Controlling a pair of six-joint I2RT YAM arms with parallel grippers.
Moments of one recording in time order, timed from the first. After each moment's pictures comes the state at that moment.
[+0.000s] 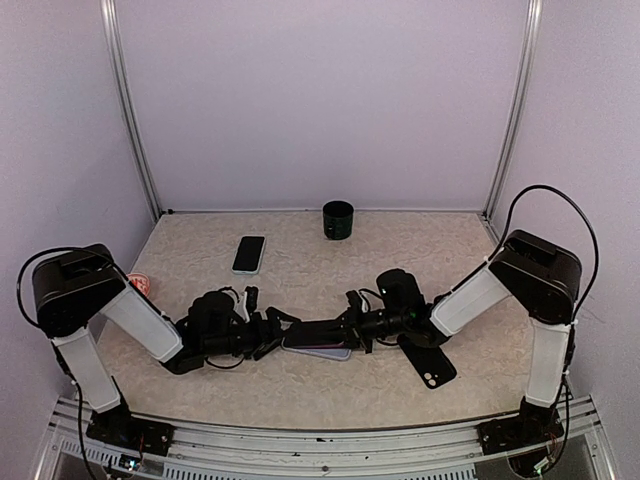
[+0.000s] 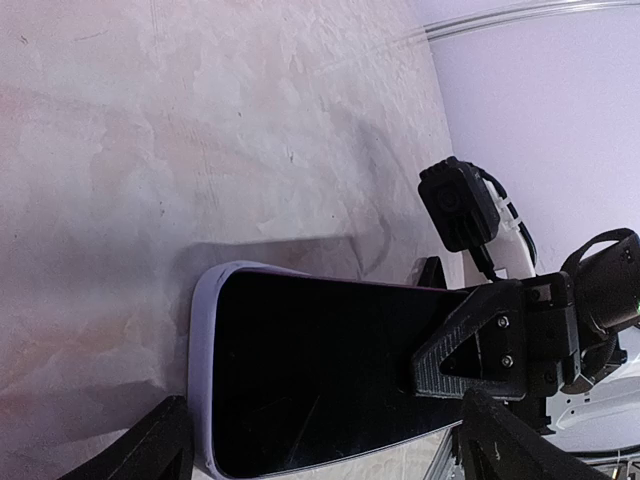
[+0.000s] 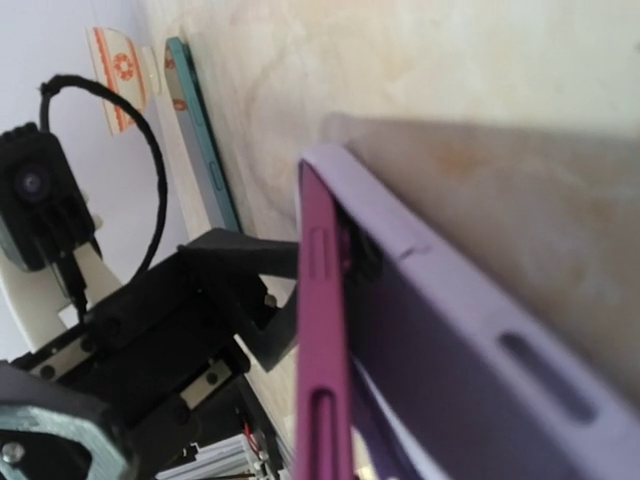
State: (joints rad) left arm -0.83 1.77 0.43 0.93 0.20 -1.13; right arm 0.84 1.97 0.80 0.70 -0.59 1.39
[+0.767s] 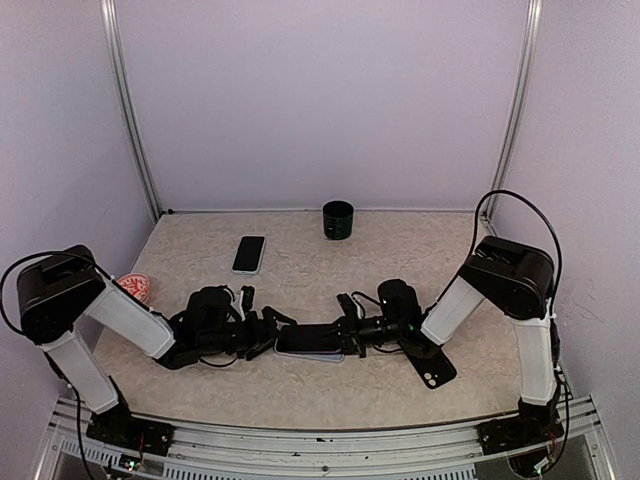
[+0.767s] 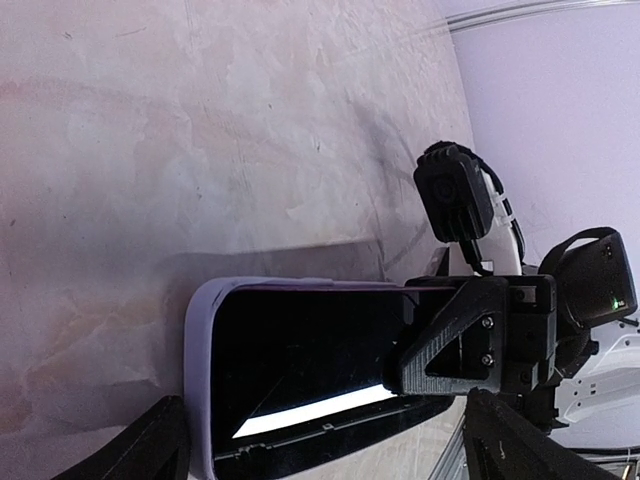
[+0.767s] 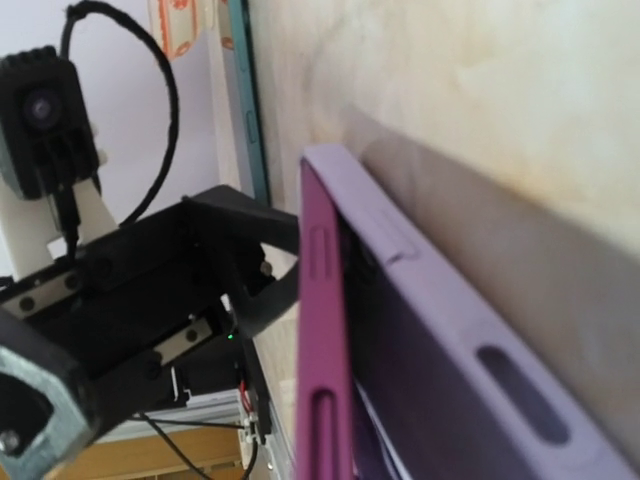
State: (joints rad) left arm -0.80 1.67 0.43 0.76 0.21 -1.08; right arm 0.82 2.13 0.80 0.98 -0.71 1.32
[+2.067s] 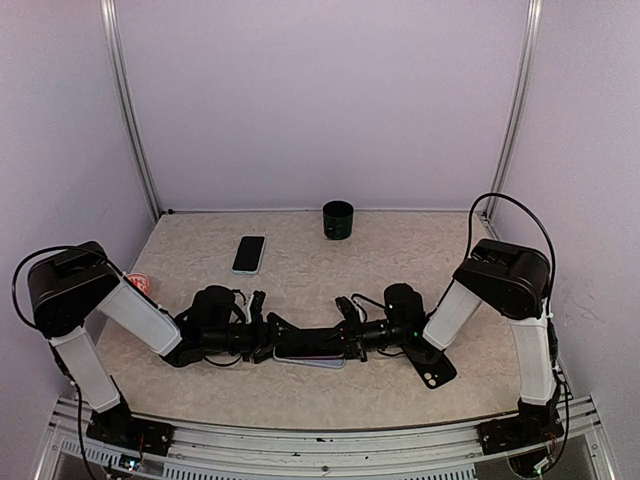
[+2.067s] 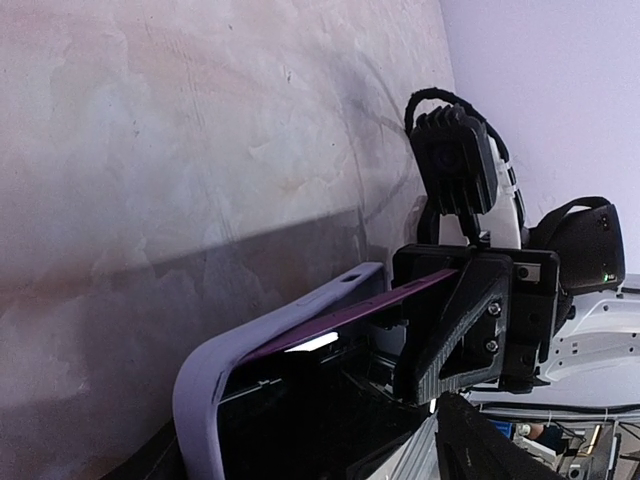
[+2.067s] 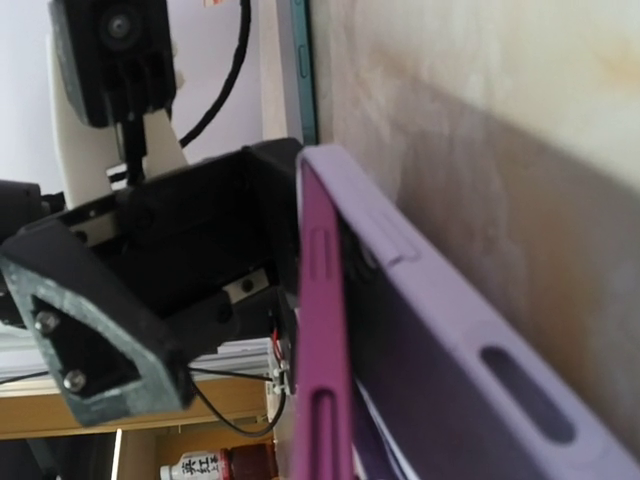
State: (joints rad) left arm -0.78 1.74 0.47 0.79 0.39 -1.10; right arm 0.82 2.16 0.76 1.17 -0.79 1.37
